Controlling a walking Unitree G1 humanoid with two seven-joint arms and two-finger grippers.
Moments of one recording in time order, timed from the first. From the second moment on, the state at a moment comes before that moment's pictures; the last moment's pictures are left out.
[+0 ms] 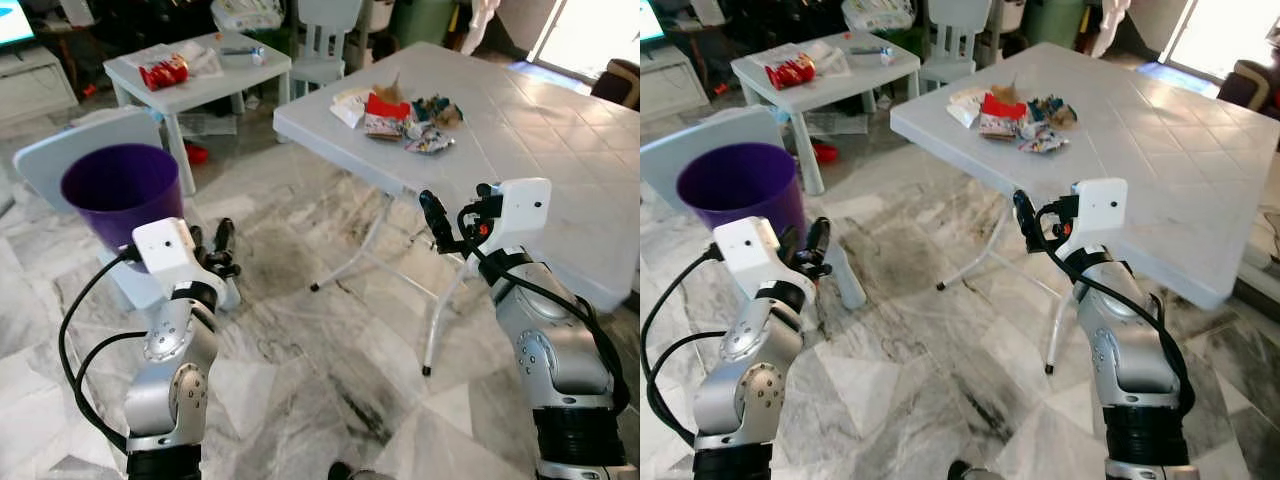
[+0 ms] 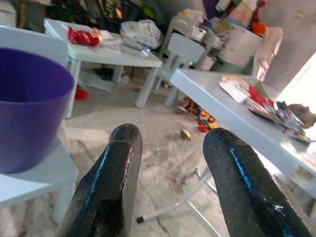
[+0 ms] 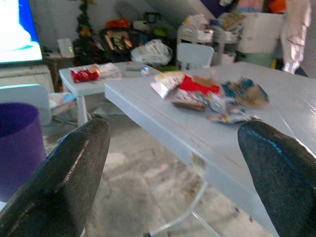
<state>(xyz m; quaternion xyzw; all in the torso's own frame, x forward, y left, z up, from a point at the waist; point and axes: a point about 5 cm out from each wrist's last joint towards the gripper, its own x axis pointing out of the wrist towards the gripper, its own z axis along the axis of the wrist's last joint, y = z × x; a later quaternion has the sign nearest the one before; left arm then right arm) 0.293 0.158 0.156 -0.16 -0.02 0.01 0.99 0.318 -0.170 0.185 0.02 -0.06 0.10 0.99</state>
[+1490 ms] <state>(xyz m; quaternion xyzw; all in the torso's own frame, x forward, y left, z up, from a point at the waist) 0.293 0.154 0.149 -0.16 0.00 -0.01 0.99 0.319 -0.168 0.184 0.02 -0.06 0.10 0.99</state>
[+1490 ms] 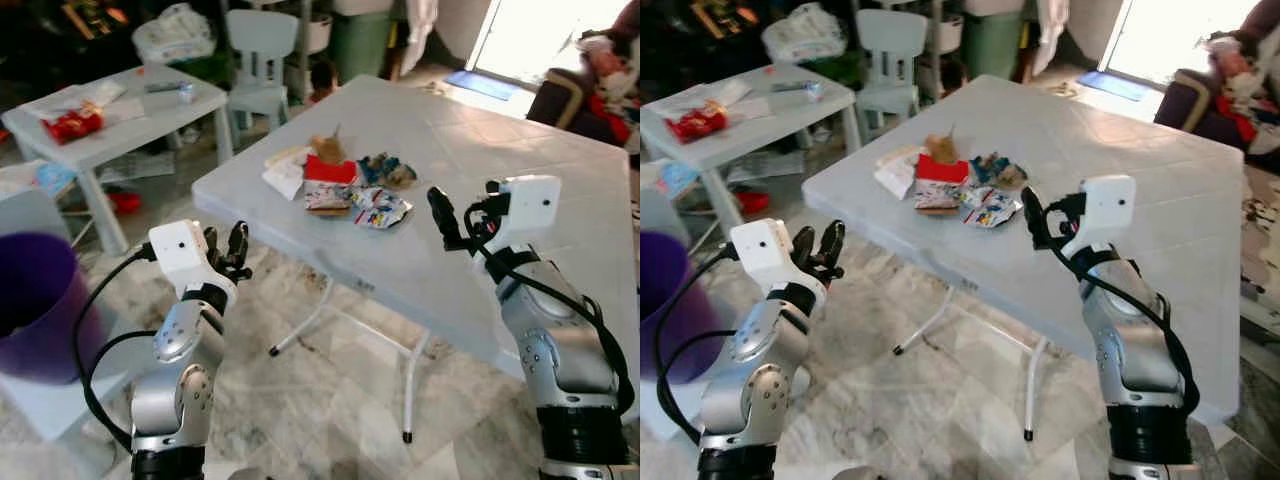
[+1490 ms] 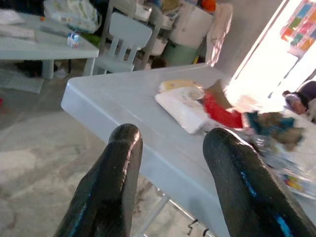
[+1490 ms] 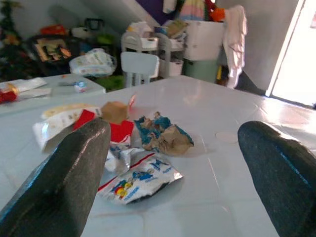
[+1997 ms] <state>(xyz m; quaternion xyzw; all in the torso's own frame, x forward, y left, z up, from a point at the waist) 0.293 0.150 0.138 -0.10 0.06 -0.04 0.99 0.324 -0.160 0.180 0.08 -0.06 0.09 0.99</state>
